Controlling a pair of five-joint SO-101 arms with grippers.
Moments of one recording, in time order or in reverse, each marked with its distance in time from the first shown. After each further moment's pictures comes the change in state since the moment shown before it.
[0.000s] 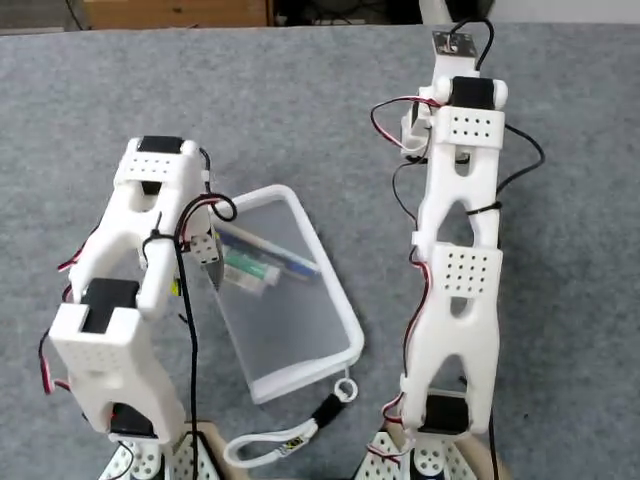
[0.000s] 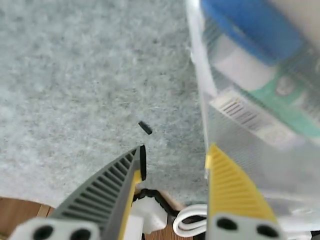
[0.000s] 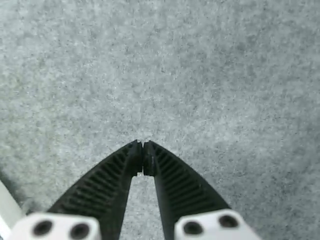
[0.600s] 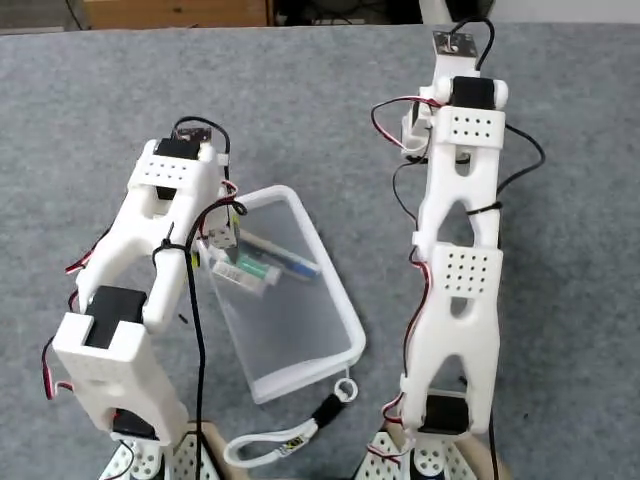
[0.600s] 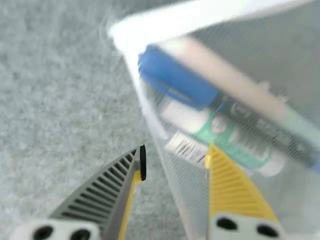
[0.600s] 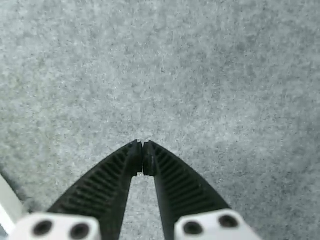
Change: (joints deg) left arm 4.8 0.7 1.1 -12.8 0.4; right arm 0.0 0.0 0.0 0.0 0.0
